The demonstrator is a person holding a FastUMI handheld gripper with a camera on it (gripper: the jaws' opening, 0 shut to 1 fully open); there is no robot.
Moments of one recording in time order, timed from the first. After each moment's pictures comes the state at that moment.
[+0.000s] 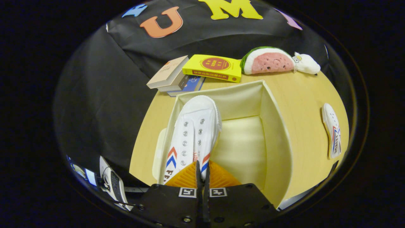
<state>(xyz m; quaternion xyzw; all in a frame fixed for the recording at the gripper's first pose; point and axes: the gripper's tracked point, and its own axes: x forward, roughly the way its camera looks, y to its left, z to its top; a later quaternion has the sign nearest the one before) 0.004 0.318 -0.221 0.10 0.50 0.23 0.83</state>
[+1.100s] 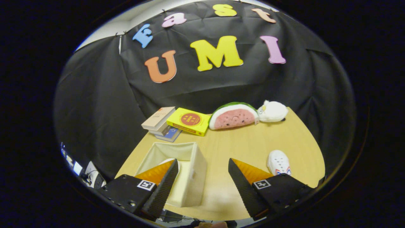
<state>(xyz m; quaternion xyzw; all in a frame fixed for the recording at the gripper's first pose) 0.052 0.073 -0.117 0.11 0.28 0.18 0.94</state>
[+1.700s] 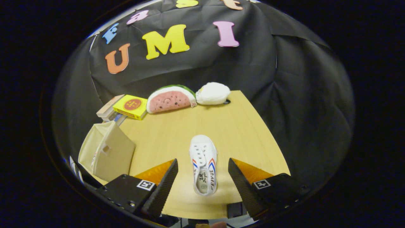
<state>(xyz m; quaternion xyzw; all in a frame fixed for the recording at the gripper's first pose) 0.079 -0.139 -0.251 0.07 0.37 0.08 0.92</state>
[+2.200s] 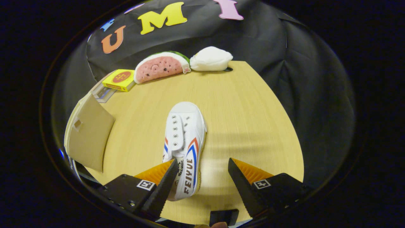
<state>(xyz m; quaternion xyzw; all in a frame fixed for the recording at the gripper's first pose) 0.119 -0.147 -0.356 0.04 0.46 0.10 0.88</state>
